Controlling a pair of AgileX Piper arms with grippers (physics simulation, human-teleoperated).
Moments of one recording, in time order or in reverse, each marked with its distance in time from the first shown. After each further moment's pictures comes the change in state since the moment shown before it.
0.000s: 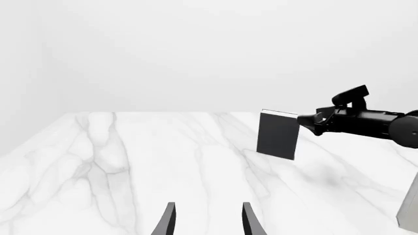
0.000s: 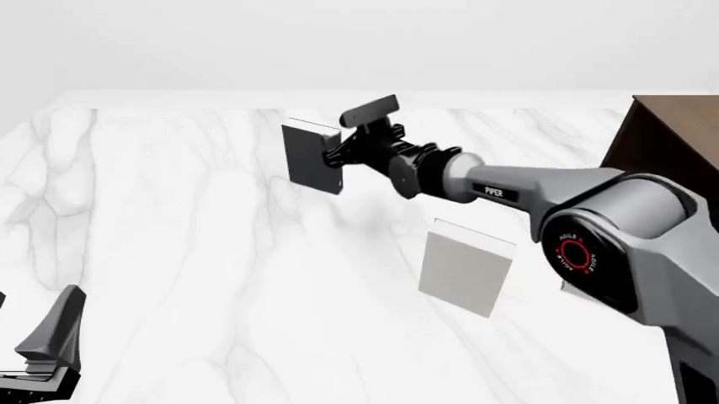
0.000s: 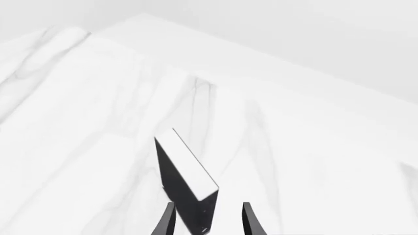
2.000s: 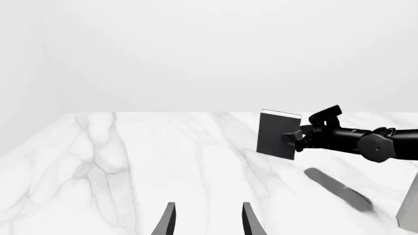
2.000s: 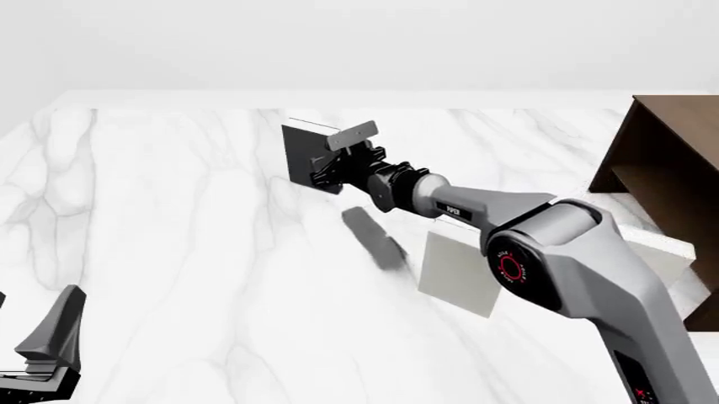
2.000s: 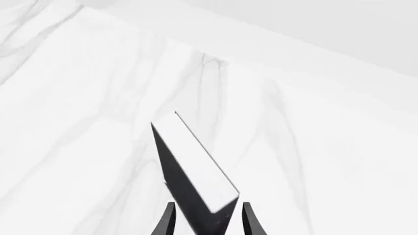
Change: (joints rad) left arm 0.000 0.000 0.000 0.000 0.000; right arm 0.017 0.235 -0.243 0.076 0.024
